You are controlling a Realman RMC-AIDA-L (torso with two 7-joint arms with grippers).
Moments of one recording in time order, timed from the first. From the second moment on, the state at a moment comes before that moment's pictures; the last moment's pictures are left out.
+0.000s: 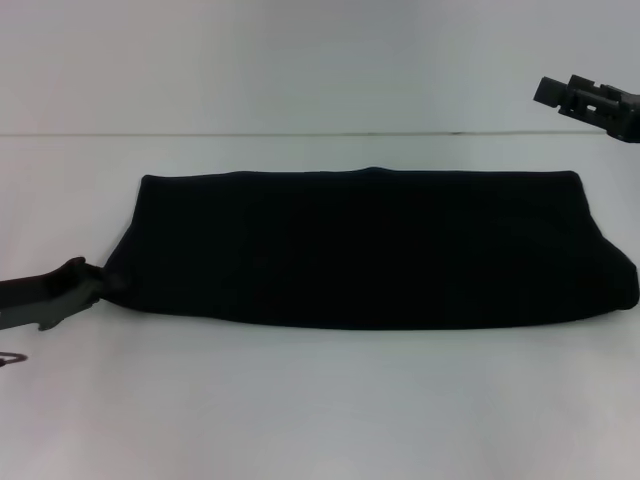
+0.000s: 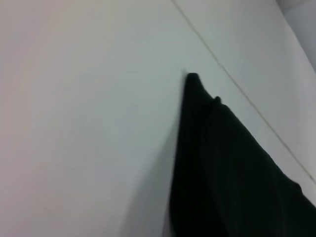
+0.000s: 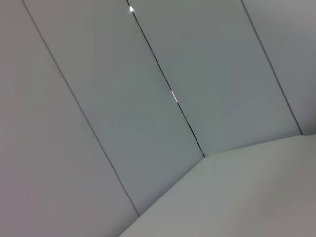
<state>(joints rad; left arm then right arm) -0.57 -2.04 0.27 0.59 2.41 1.24 -2.37 0.66 2.02 -0.29 -0.61 -1.95 -1.48 1.65</state>
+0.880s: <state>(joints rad) -0.45 -2.00 0.27 0.94 2.54 1.29 -2.04 0.69 2.05 -0.29 -0.56 -1.91 -1.32 1.59</state>
